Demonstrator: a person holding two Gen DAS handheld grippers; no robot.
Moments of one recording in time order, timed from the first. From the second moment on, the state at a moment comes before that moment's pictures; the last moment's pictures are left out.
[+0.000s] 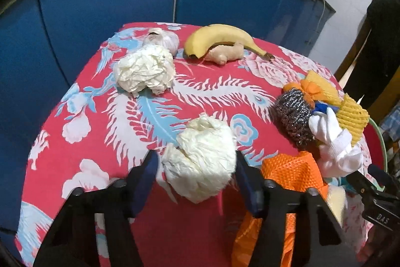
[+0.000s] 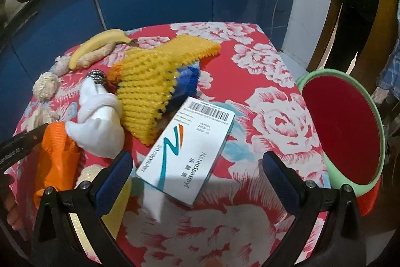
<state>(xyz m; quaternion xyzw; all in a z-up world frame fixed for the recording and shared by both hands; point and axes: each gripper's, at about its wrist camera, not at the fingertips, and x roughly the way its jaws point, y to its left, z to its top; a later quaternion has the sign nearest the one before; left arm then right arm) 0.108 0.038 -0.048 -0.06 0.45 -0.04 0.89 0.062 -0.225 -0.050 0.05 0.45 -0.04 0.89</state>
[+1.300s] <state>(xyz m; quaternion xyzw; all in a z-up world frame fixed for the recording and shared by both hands) 0.058 -0.016 0.041 -0.05 0.38 -0.15 0.91 -0.008 -0.261 0.012 0.08 0.38 -0.03 0.92</state>
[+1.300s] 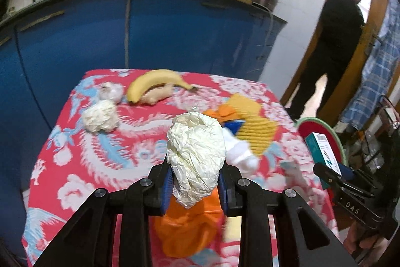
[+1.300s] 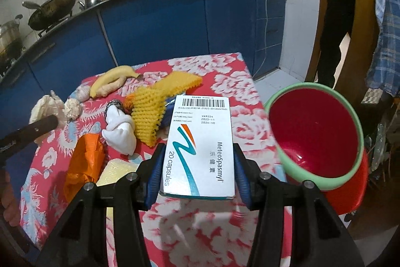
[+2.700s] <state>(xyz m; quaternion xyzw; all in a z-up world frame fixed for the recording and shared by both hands) 0.115 -0.347 -0.033 0.11 0.46 -0.33 0.82 -0.021 -0.499 -0.065 0.24 0.42 -0.16 0.86</state>
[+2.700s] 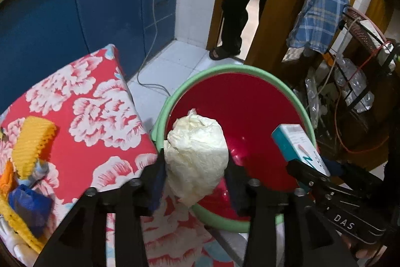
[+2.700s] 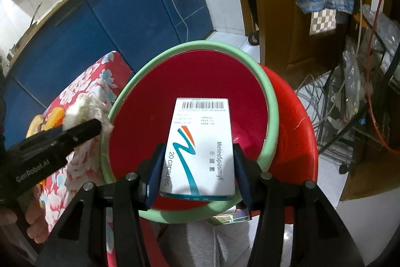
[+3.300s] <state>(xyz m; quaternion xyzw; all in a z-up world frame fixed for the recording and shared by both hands) 0.108 -0.307 -0.013 0.07 0.47 -0.30 0.83 -0.037 -0.485 -0.033 0.24 0.38 -0.15 0.88</state>
